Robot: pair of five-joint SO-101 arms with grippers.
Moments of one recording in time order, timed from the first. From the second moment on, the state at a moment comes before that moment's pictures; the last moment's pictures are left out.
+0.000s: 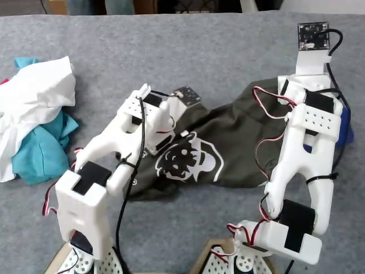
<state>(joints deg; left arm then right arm) 19.5 20.4 5.0 71.6 -25.9 20.4 -6.1 16.0 41.5 18.8</state>
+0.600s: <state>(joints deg) 17.5 21.7 -1.2 72.7 -22.2 20.2 -6.1 16.0 41.5 18.8</state>
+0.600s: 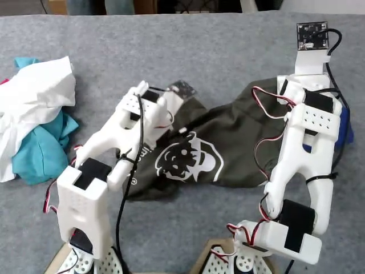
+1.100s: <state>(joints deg) 13.5 21.8 -52.1 99.6 -20.7 20.2 -14.5 4.9 51.6 11.9</state>
